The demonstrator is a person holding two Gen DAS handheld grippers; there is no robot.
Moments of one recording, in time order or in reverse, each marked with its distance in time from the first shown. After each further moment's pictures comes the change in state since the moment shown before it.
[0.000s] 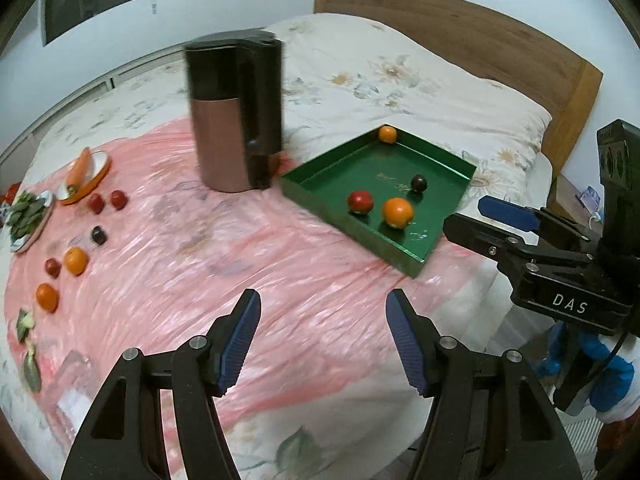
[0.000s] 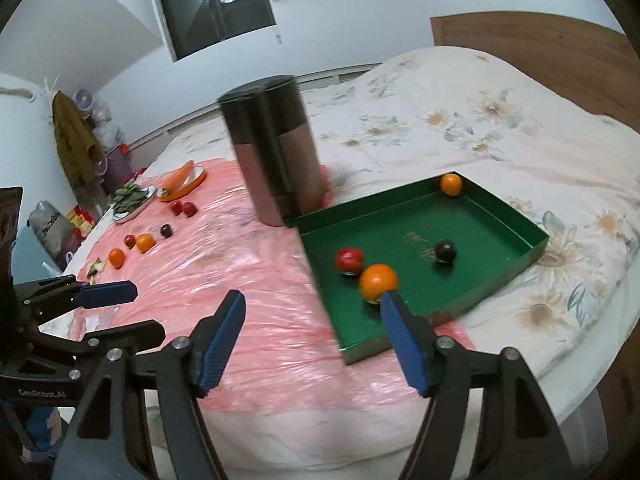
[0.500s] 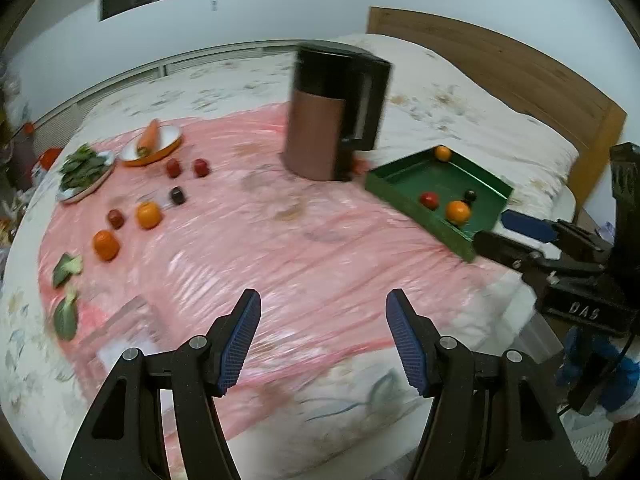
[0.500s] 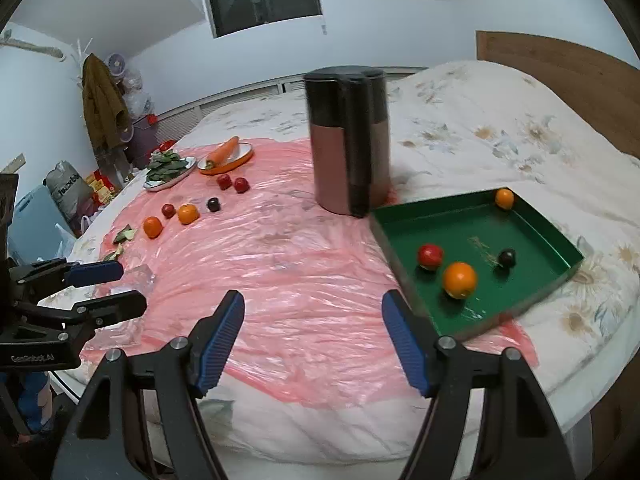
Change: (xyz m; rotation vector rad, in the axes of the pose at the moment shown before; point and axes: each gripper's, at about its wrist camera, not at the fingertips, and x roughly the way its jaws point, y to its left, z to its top) left arm -0.052 0.088 -0.055 -0.130 -0.061 0.081; right arm 0.005 0.092 -0.011 -0.127 0.031 0.047
